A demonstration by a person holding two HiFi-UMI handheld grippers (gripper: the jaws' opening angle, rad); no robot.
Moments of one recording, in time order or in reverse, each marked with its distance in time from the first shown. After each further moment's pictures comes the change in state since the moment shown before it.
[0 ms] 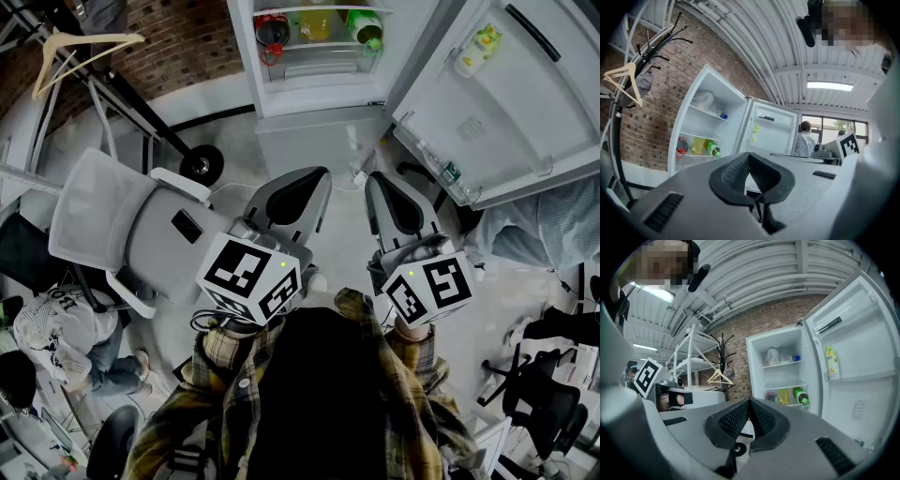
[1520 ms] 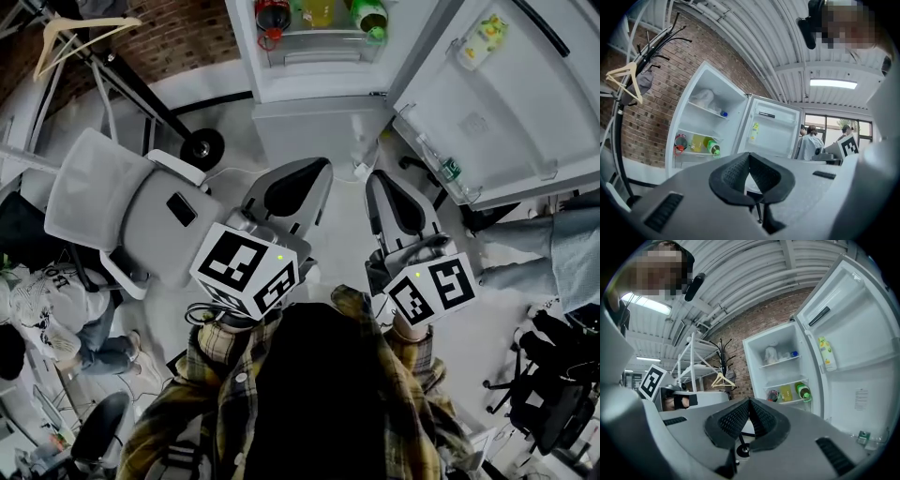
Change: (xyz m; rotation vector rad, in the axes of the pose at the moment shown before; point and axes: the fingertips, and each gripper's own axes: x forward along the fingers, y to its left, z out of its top) left arm 0.025 -0.024 -0.013 -0.010 0.008 0.036; right arm -0.023 -0.031 -0.009 0.100 -0.012 0.062
